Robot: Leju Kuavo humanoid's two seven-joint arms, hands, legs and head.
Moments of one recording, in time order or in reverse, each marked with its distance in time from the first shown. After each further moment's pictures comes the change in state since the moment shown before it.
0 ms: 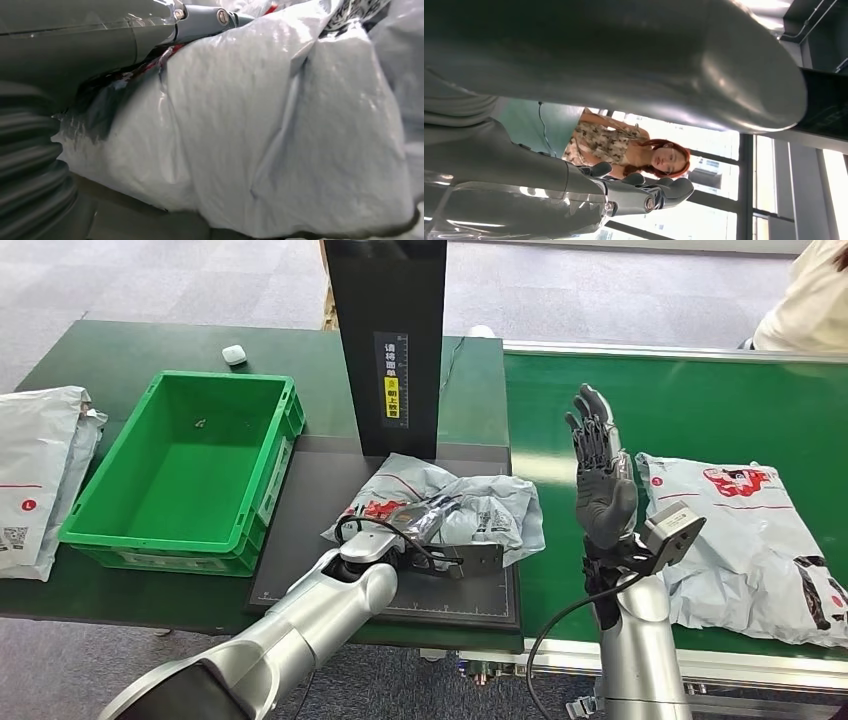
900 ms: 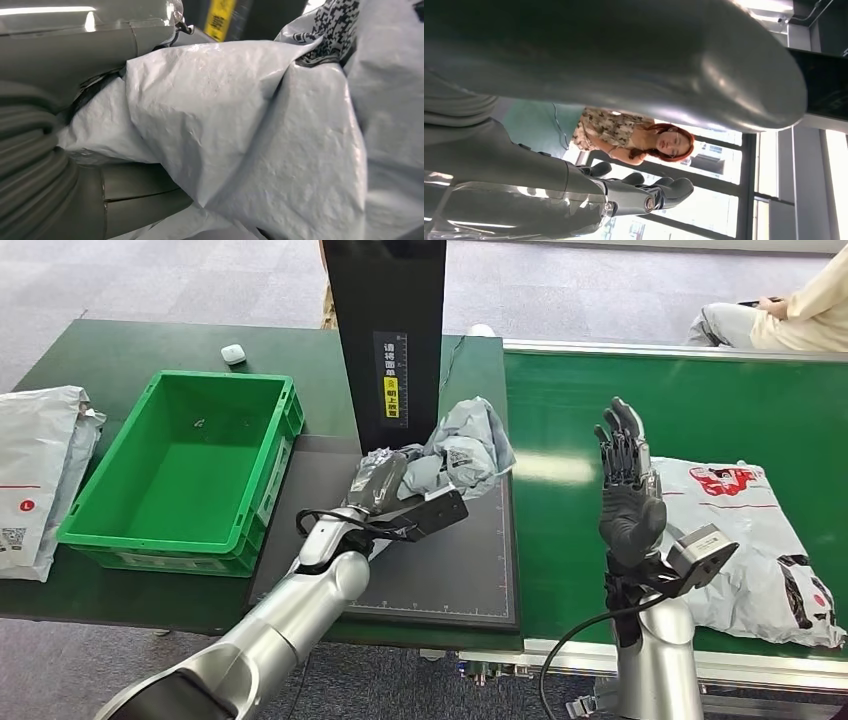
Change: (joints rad) left arm 0.059 0.044 0.206 -0.092 -0.009 0.552 -0.334; right arm 0.075 -0.002 -0.073 -0.093 0.008 0.022 0.003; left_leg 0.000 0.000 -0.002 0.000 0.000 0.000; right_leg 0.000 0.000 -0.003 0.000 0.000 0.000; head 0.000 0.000
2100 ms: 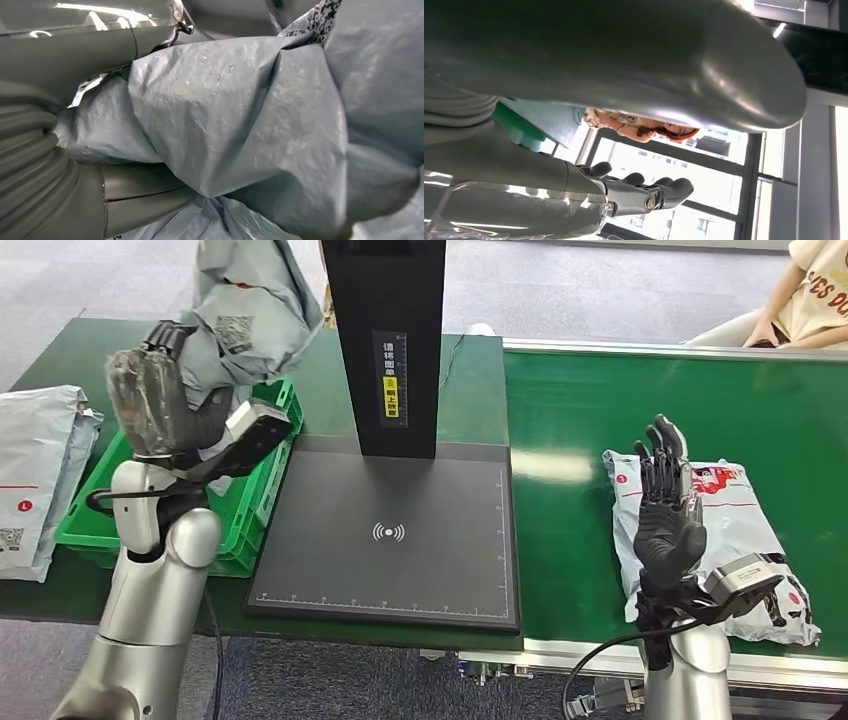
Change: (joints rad) left arm 0.133 0.269 0.341 -0.810 -0.278 0.122 0.020; right arm 0.085 -0.056 -0.060 -0.089 -0.027 -0.023 -0.002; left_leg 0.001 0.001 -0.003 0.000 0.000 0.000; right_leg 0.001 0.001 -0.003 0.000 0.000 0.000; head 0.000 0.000
